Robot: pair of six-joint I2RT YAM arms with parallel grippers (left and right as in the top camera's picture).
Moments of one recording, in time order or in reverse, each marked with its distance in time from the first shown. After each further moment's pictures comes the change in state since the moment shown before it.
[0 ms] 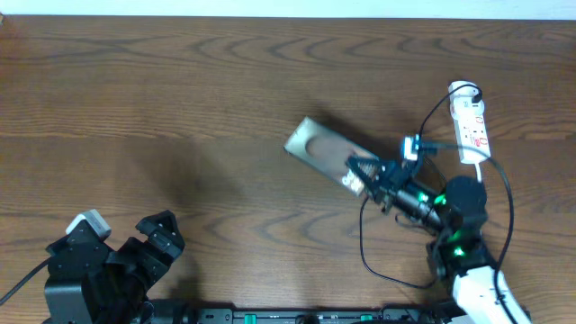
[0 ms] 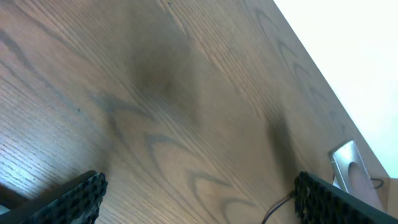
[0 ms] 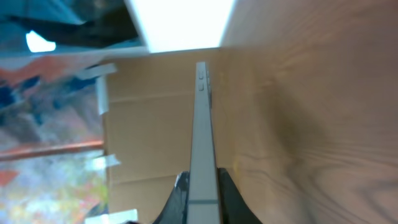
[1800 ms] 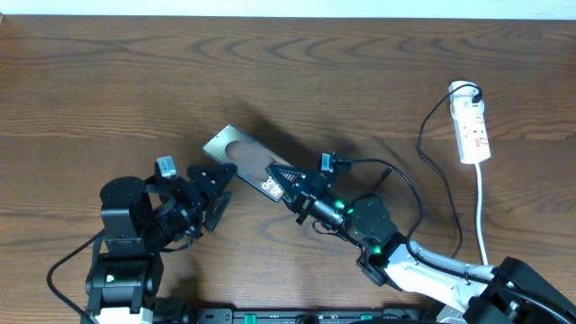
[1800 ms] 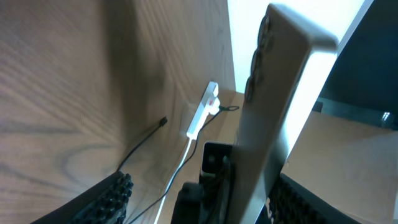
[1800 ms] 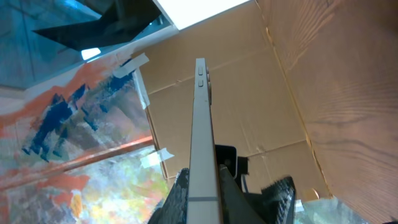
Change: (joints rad) left arm -0.001 0.185 -0.509 0.887 0.688 -0.496; right arm 0.626 0.494 0.108 0.581 0.587 0.406
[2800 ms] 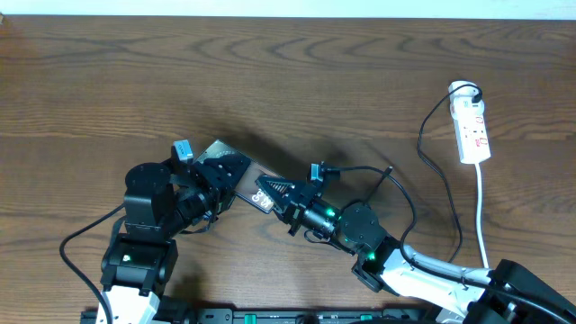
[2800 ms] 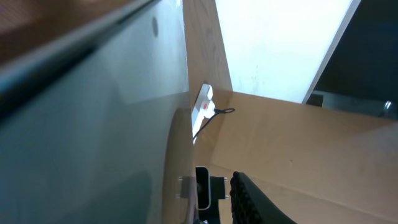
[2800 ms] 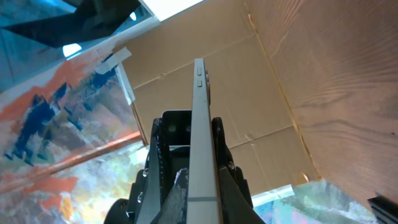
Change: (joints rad) left arm -0.166 0.106 -0.001 0.203 -0.136 -0.064; right arm 0.071 0.001 0.010 -0.064 0.030 0.027
